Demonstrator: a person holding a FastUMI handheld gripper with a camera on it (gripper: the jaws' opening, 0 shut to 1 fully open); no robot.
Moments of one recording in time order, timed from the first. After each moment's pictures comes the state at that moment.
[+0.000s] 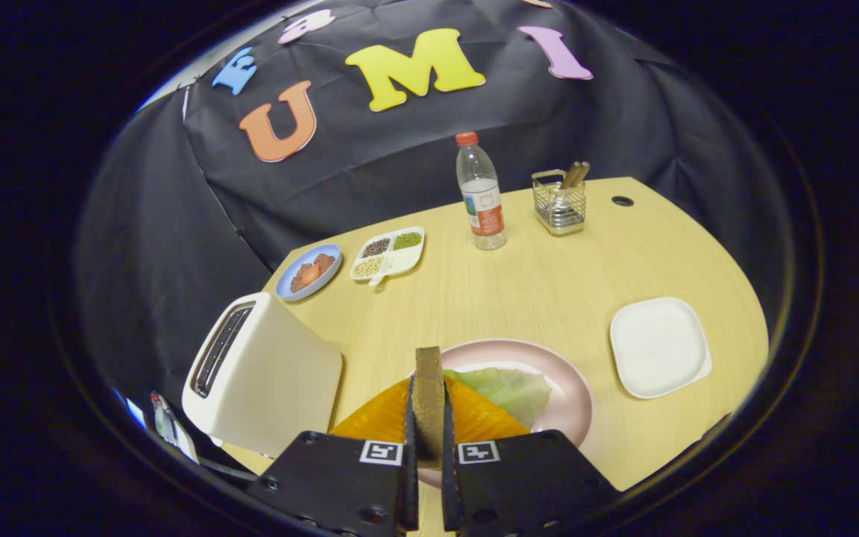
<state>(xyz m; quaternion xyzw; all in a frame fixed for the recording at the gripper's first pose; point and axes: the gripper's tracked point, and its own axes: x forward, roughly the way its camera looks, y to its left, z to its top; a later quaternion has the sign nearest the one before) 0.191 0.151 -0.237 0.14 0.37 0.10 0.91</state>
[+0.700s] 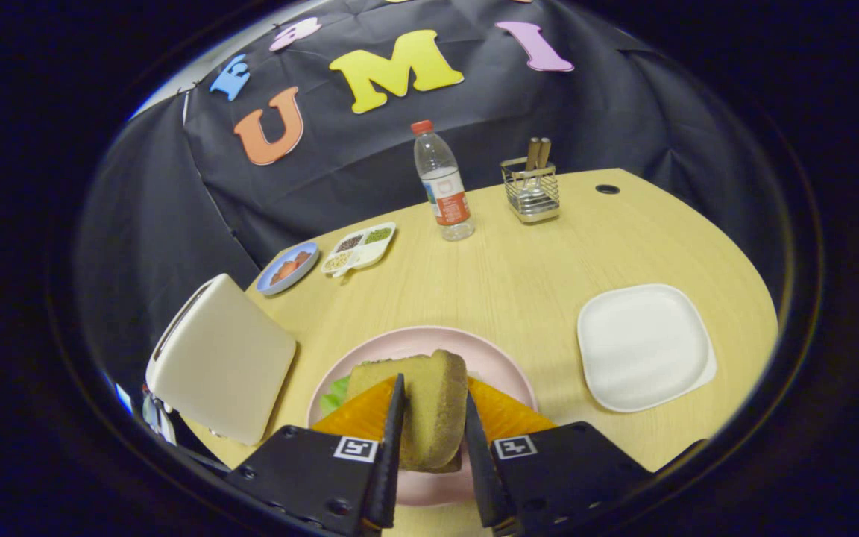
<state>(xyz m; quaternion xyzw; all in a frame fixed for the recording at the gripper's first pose) 0.199 0.095 -0.287 0.13 0.36 0.10 0.92</state>
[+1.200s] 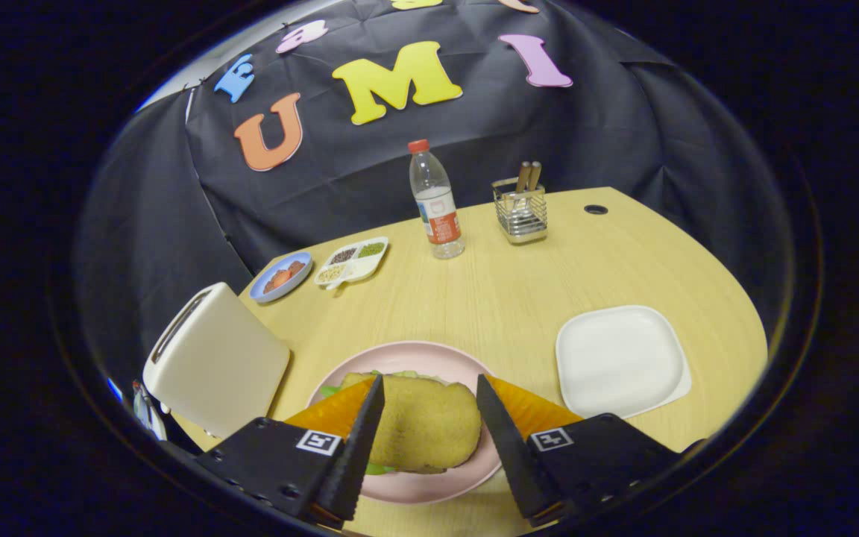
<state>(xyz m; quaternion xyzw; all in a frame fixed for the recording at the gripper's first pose) 0.197 0.087 -0.248 0.11 0.33 0.08 0.94</state>
